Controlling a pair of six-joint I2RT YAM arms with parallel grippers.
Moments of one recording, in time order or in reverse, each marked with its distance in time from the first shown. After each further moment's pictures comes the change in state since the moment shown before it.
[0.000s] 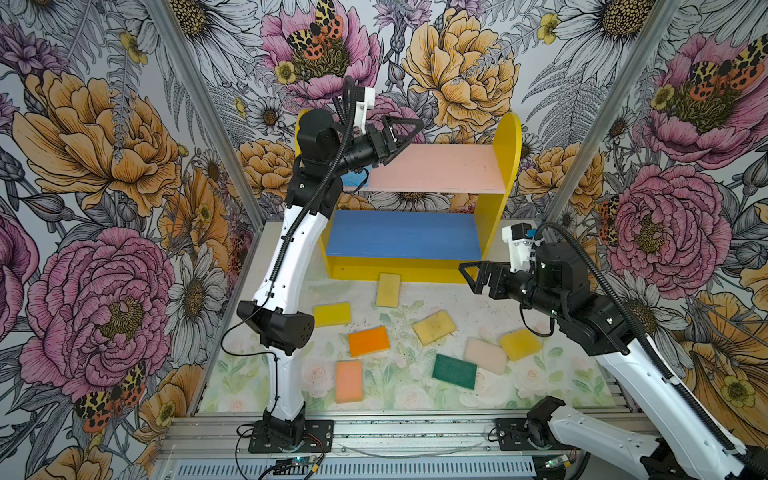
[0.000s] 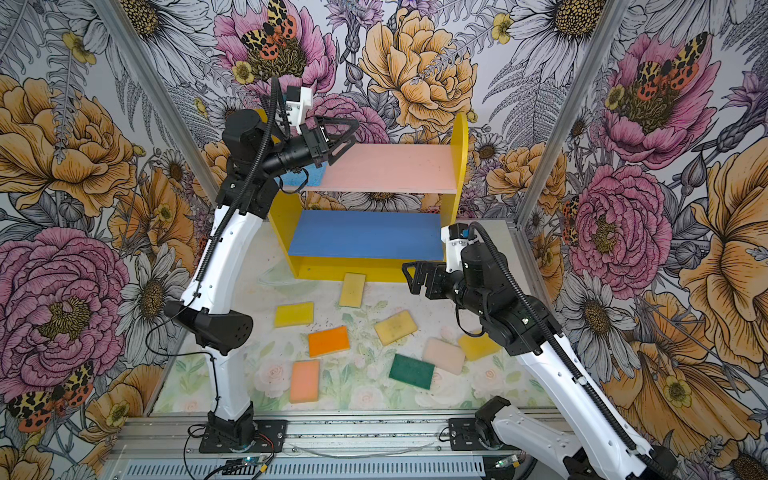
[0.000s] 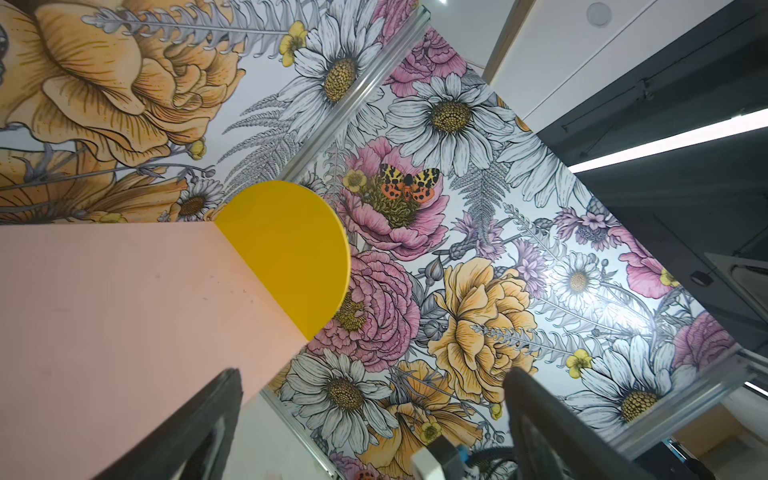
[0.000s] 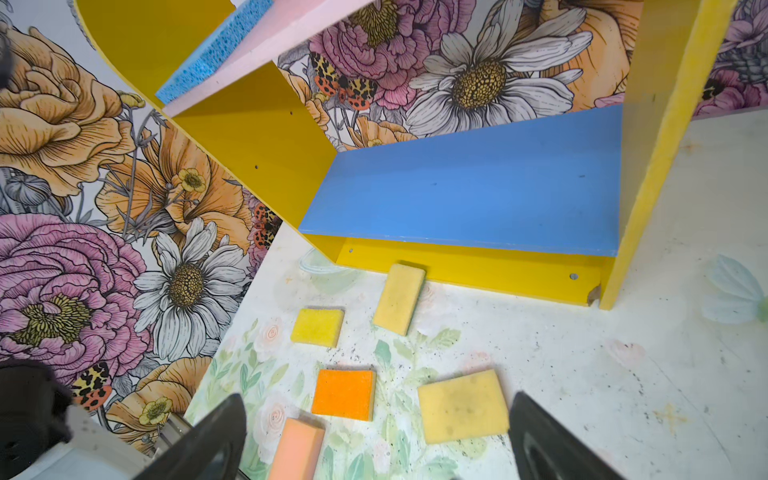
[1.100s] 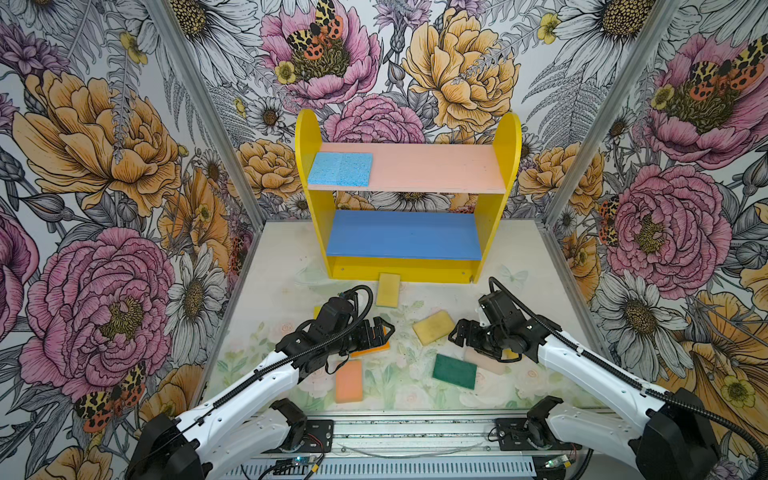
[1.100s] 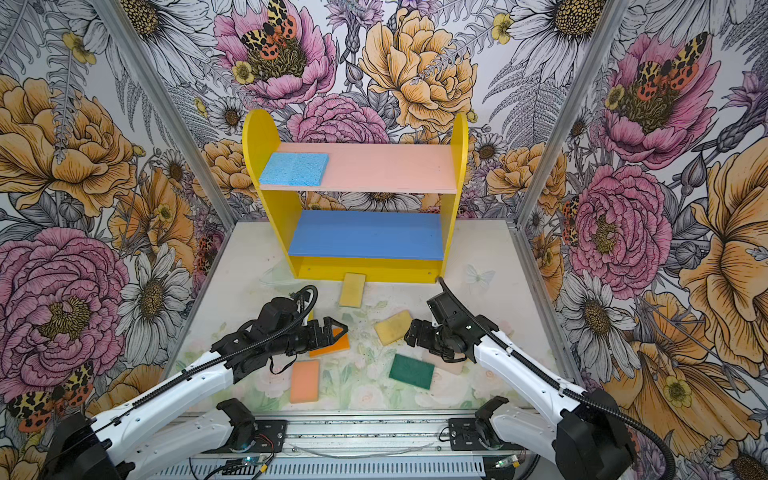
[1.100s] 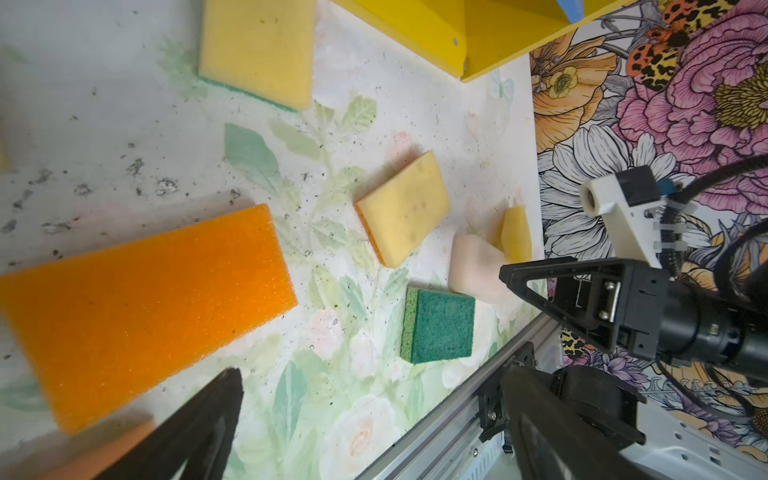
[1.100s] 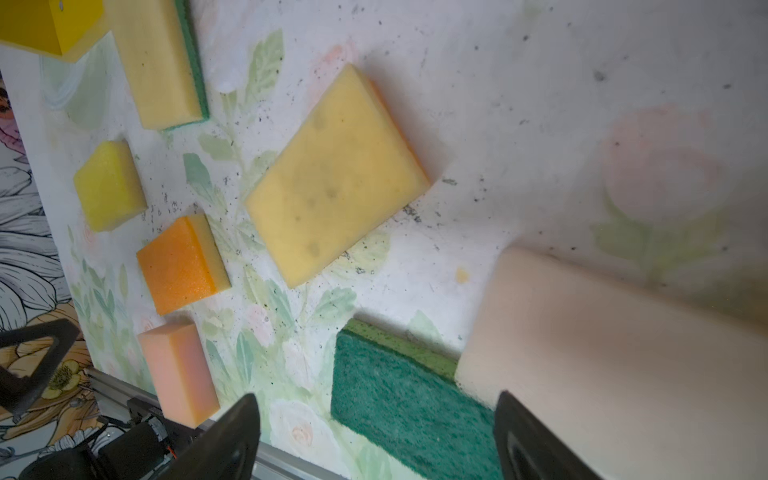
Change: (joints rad) left arm -0.262 -0.992 -1.932 -0.021 -0.561 0.090; right arm -0.002 0.102 -0.624 0.128 -0.146 0.341
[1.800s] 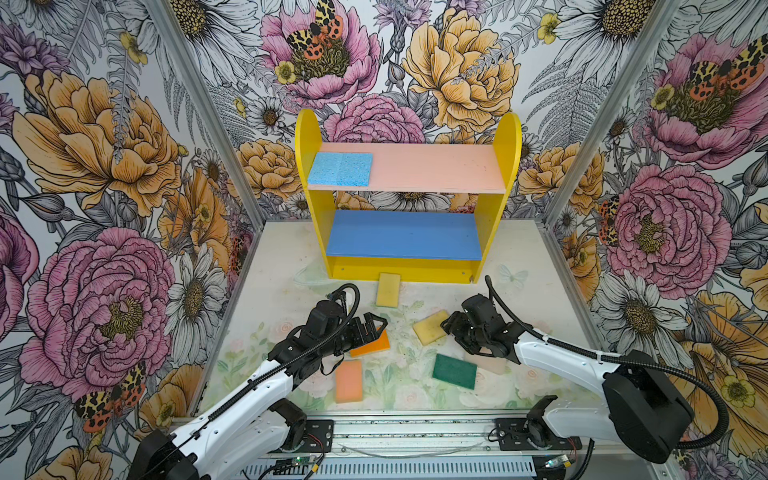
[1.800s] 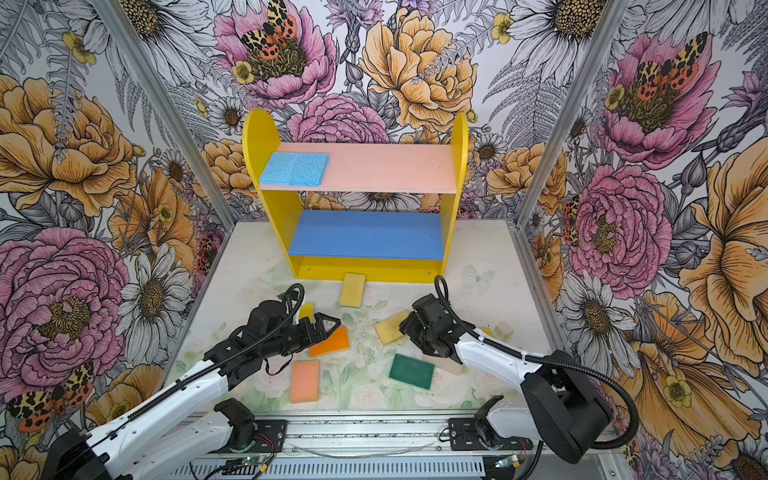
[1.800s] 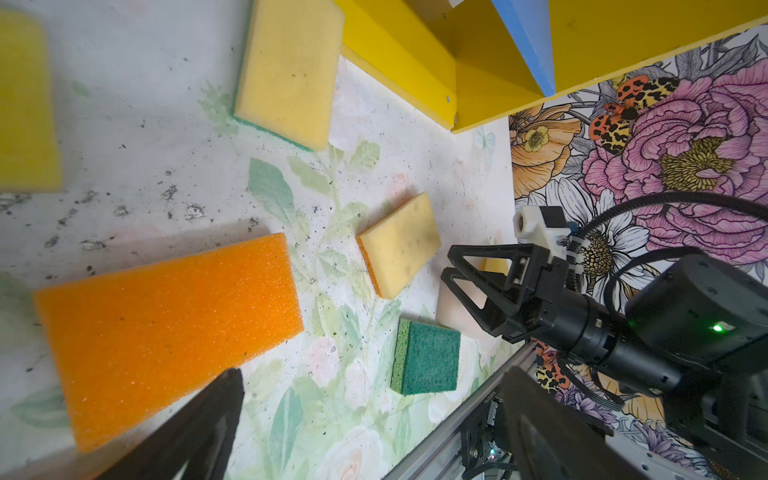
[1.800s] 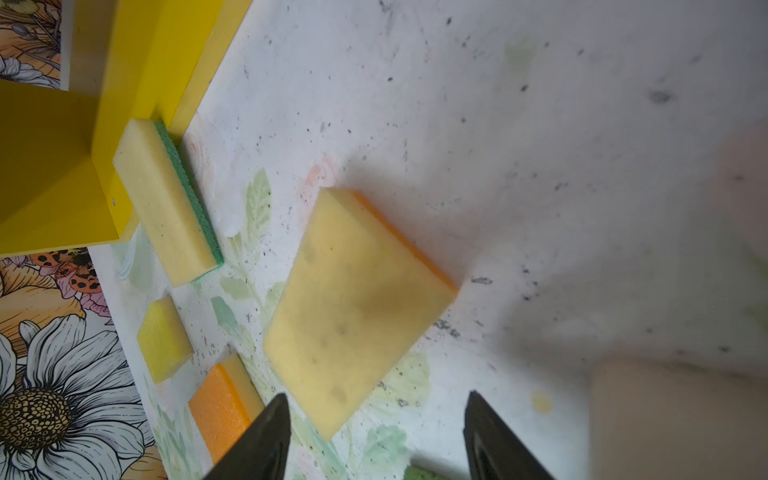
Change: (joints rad) left arm 0.081 -0.068 -0.056 0.078 0.008 -0.051; right arm 0.064 0.240 -0.063 0.423 0.147 0.360
